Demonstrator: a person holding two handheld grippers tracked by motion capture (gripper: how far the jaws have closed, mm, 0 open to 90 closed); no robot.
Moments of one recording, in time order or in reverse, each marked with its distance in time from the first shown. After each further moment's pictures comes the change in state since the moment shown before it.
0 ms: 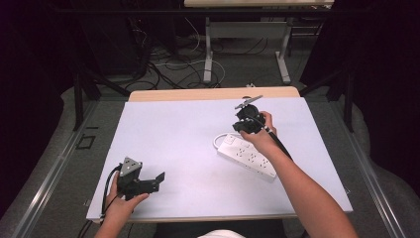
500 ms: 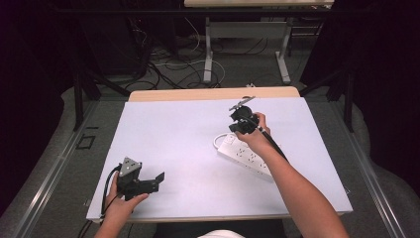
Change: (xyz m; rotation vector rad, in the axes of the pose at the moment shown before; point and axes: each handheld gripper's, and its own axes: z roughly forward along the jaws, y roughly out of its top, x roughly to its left) left arm 0.000 -0.001 -0.001 -0.002 -0.001 -0.007; right arm 0.006 0.003 0.020 0.050 0.018 0.004
